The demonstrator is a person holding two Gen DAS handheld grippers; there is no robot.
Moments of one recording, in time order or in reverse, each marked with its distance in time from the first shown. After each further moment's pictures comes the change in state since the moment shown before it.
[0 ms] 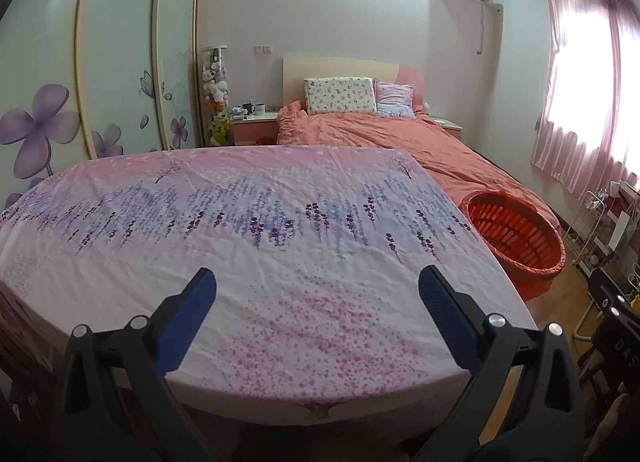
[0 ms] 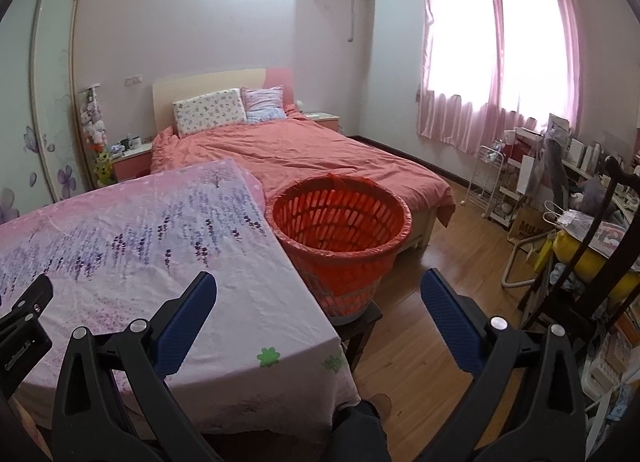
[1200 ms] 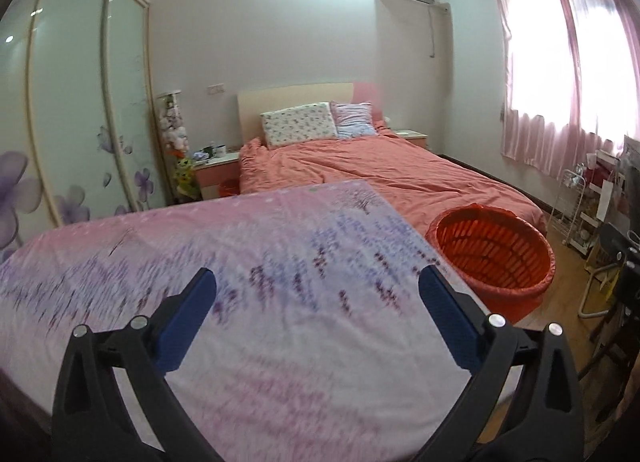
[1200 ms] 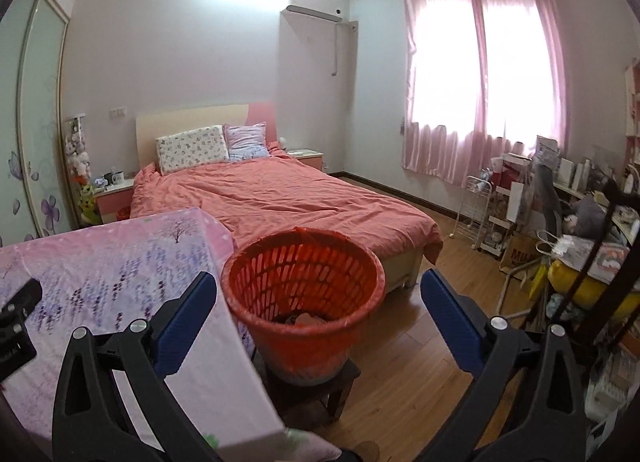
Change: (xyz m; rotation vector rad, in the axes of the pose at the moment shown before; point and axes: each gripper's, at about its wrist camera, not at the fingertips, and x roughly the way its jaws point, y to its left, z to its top) left arm 0.034 -0.054 0.038 0.152 -0.116 -0.085; right arm 0.023 -0.038 0.040 0.035 -0.139 -0.032
